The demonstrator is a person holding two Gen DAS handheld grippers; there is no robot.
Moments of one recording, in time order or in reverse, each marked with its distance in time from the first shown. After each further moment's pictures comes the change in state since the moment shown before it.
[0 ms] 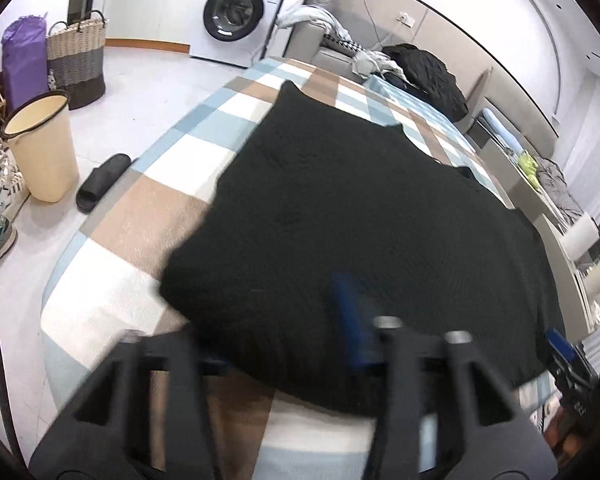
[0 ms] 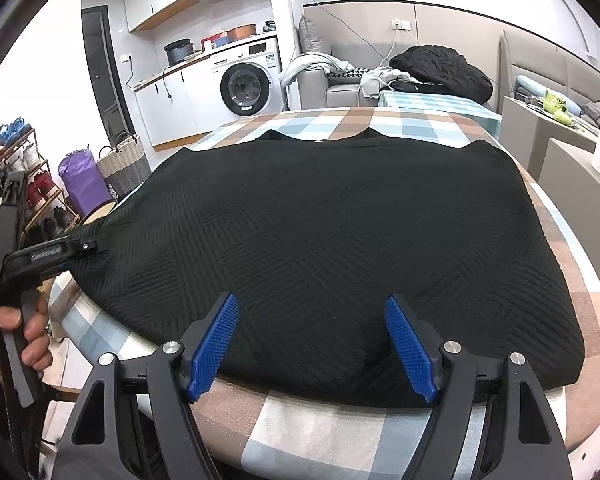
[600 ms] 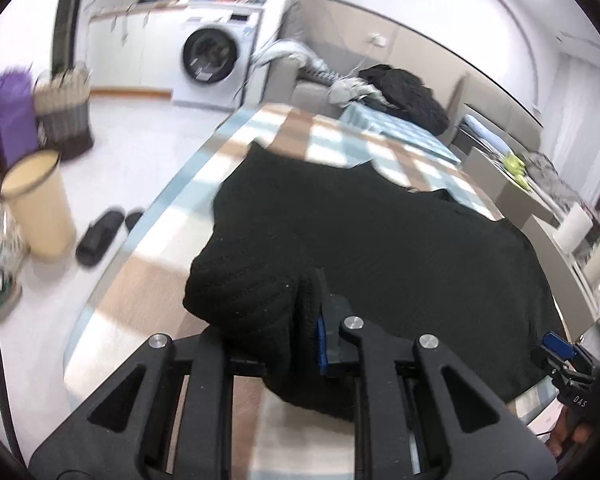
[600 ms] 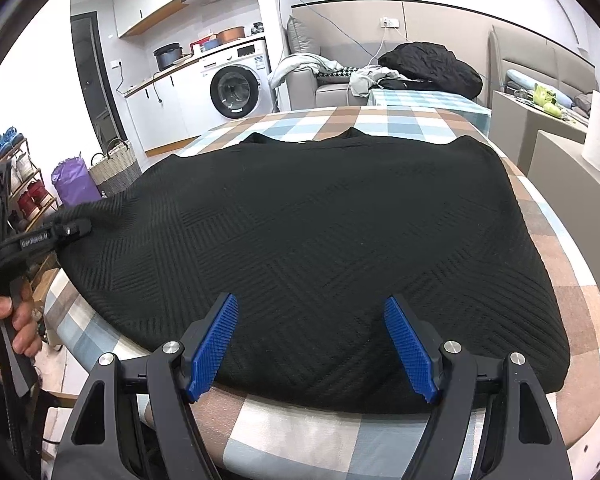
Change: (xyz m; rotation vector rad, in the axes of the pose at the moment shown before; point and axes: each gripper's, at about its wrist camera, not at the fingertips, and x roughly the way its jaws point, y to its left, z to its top) left arm -0.019 -0.044 0.029 0.159 -0.138 -0.024; right arm -0.002 -0.015 0.003 0.034 -0.001 -0.020
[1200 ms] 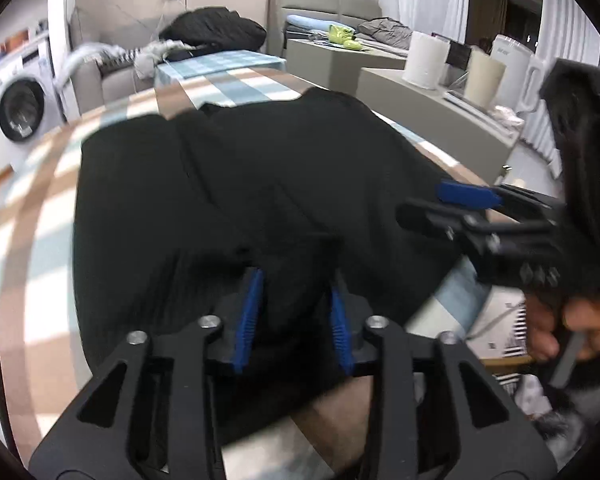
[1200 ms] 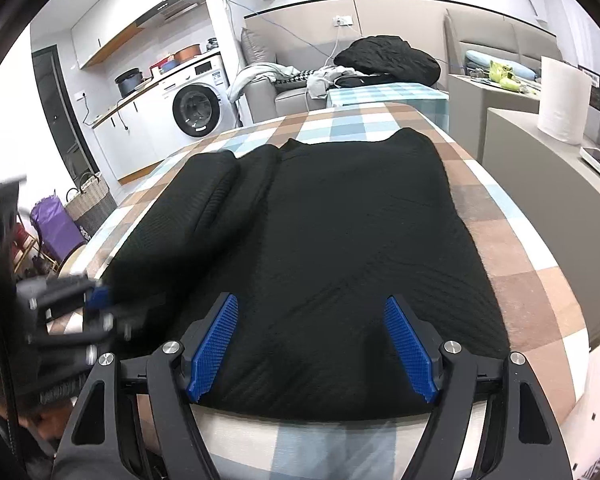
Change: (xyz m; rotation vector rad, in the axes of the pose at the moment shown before) left arm 0.038 -0.204 -0.055 0.511 0.241 -0.398; right arm -0.015 -0.051 0.005 0.138 -0.019 -0.068
